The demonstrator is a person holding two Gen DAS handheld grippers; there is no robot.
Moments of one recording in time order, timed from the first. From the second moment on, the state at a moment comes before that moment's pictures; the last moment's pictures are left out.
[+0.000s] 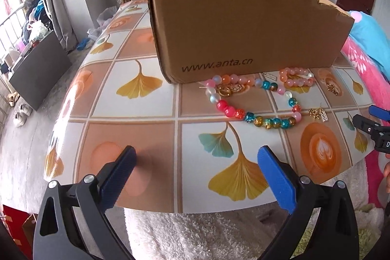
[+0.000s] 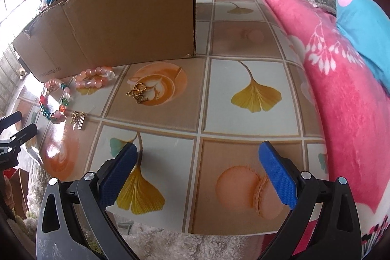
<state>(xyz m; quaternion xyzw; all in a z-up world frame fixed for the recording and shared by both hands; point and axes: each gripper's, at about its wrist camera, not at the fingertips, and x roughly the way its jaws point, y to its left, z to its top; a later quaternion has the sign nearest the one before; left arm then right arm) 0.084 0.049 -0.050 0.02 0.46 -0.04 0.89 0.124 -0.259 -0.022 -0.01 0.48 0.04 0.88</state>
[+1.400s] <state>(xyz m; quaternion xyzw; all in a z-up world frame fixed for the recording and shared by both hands) 0.129 0.055 -0.028 -0.01 0.42 -0.12 0.90 0.172 -0.131 -0.007 0.01 0.48 0.28 0.83</state>
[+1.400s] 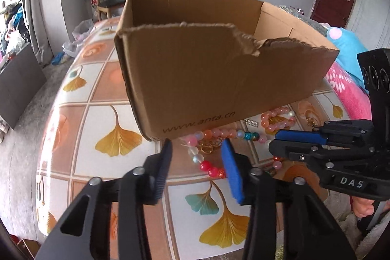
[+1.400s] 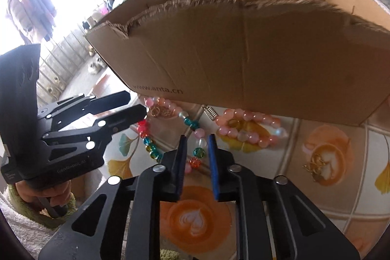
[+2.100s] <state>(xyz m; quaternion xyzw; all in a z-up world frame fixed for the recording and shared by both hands) 0.144 0.060 -0.039 -0.03 0.46 -0.13 0.88 0.172 -0.078 -0.006 -0.06 0.49 0.26 0.83</state>
